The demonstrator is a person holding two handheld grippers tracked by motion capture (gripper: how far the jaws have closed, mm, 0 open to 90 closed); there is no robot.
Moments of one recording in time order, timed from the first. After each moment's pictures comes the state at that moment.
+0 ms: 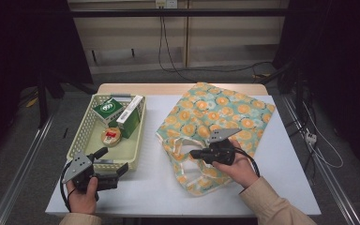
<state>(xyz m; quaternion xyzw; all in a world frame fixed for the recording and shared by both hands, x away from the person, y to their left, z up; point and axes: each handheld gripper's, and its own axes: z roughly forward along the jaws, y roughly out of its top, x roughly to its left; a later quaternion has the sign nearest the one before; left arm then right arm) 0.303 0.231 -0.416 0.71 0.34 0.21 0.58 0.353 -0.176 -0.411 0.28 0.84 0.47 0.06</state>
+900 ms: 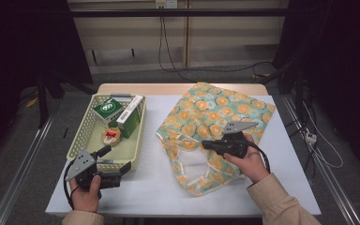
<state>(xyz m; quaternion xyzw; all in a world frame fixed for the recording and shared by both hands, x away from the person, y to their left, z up) 0.310 0.222 -0.415 0.71 0.33 0.21 0.59 0.362 -0.211 -0.399 0.32 0.81 0.48 0.09</state>
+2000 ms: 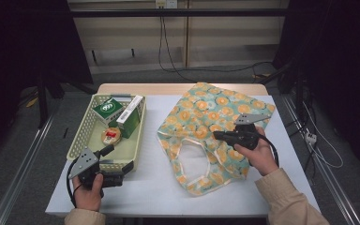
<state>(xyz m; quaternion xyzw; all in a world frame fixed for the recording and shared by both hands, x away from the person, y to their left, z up) 0.311 0.219 -0.416 0.71 0.33 0.20 0.59 0.380 -0.245 -0.394 0.36 0.79 0.48 0.13</state>
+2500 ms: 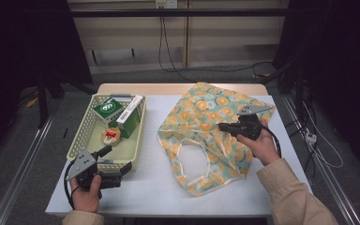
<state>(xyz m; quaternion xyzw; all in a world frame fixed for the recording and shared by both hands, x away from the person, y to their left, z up) 0.309 0.222 -0.414 0.71 0.33 0.20 0.59 0.408 -0.262 -0.390 0.38 0.80 0.45 0.15</state>
